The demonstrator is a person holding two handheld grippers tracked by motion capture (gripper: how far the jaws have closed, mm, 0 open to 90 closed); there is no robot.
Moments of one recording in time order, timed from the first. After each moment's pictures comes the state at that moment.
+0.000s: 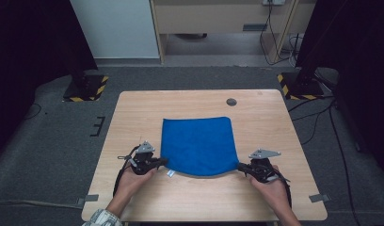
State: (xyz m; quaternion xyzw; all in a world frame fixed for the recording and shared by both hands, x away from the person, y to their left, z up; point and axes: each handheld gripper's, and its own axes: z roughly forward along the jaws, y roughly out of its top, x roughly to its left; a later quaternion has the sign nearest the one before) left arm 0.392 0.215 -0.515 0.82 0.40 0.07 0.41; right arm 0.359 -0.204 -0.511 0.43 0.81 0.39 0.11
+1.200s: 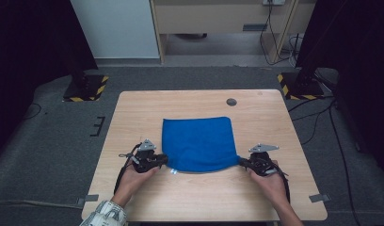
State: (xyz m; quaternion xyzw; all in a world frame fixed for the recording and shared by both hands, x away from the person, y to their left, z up) left arm 0.393 0.216 -0.517 0.82 0.40 0.08 0.41; right arm 0.383 -0.209 -0.520 0.45 0.80 0.38 0.11
